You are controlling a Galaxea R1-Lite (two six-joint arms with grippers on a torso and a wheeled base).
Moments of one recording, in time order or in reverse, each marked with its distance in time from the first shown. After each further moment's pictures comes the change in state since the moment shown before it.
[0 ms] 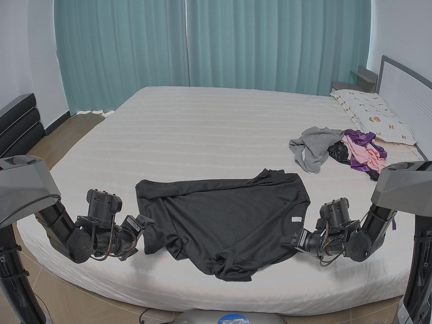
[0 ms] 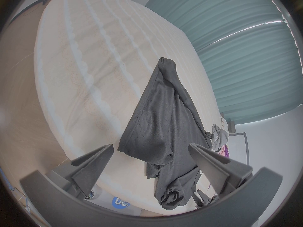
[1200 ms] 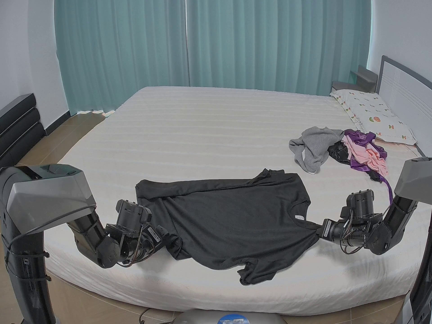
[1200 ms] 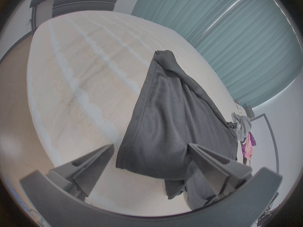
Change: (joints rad) left arm -0.110 0.172 -0.111 0.004 0.225 0.147; right arm -0.154 -0.101 0.089 -0.052 -0.103 -0.211
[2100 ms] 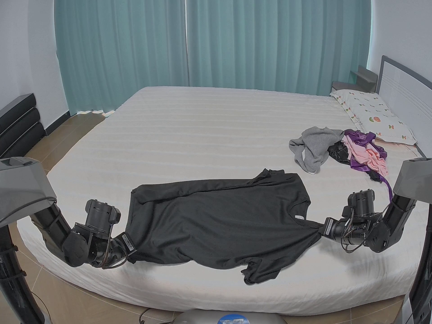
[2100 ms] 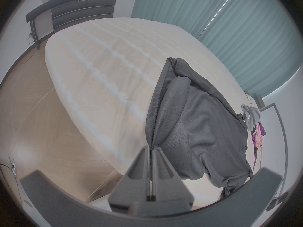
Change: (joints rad) left arm 0.117 -0.195 0.160 0.145 -0.034 0.161; right arm -0.039 0.035 -0.026 -0.005 0.007 0.003
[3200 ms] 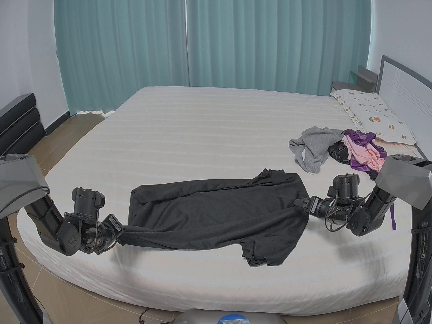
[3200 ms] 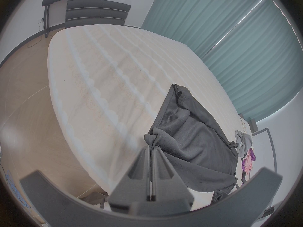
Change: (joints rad) left arm 0.131 0.024 -0.052 -0.101 -0.032 -0.045; right arm 0.013 0.160 -0.338 0.014 0.018 -0.015
